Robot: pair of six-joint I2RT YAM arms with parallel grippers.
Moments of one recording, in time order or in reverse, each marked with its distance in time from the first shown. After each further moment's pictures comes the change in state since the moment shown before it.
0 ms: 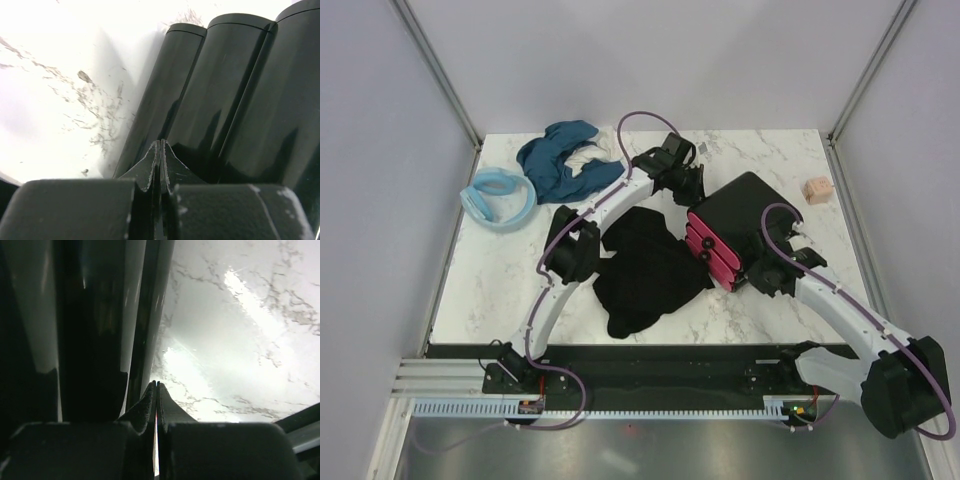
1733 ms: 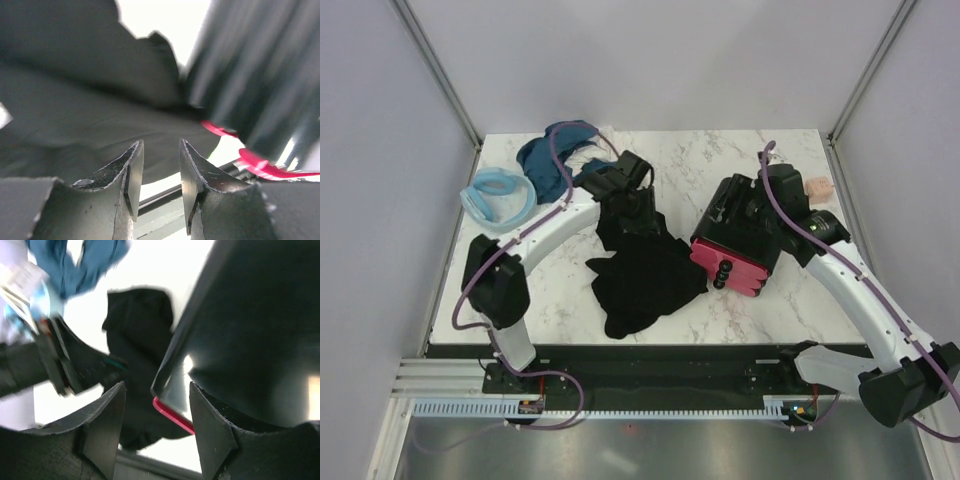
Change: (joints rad) left arm -0.012 -0.631 -0.664 -0.132 -0.321 -0.140; right arm 0.015 0.031 0.460 0.142 -0.300 -0.452
